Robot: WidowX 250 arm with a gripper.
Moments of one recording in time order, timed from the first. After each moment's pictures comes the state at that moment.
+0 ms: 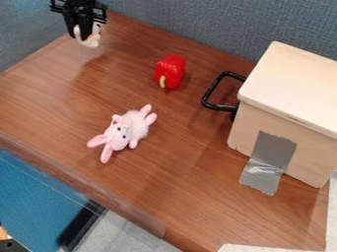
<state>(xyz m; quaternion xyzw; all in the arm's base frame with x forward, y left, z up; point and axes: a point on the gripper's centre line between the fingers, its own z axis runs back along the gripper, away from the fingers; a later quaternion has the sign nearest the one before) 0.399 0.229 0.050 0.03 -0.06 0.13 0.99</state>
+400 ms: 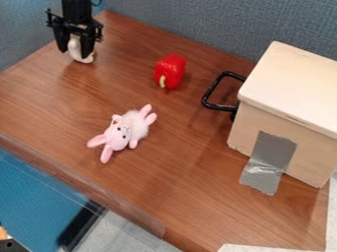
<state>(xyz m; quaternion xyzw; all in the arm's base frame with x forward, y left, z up) 0.381 0.223 0.027 0.03 -0.03 0.11 0.99</state>
